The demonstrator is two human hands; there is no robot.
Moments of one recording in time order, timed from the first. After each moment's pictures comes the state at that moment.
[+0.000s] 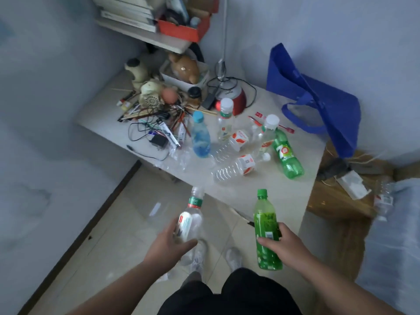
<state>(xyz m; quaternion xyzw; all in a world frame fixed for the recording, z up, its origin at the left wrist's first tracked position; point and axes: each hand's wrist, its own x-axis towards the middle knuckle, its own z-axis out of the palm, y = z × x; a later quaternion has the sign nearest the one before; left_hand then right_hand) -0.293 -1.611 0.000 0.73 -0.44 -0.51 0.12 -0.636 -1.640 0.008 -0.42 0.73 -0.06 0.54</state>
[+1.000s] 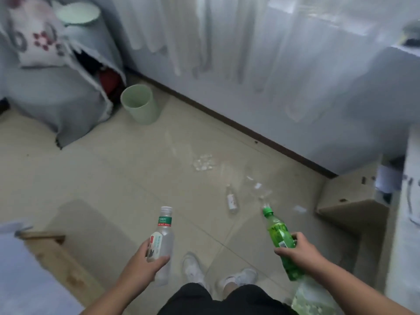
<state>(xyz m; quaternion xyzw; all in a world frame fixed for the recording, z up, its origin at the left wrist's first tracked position) -0.484 -1.081 -0.008 0.78 0.33 -0.26 0.46 -0.391 -1.522 -0.016 -0.83 0.26 0.38 0.32</state>
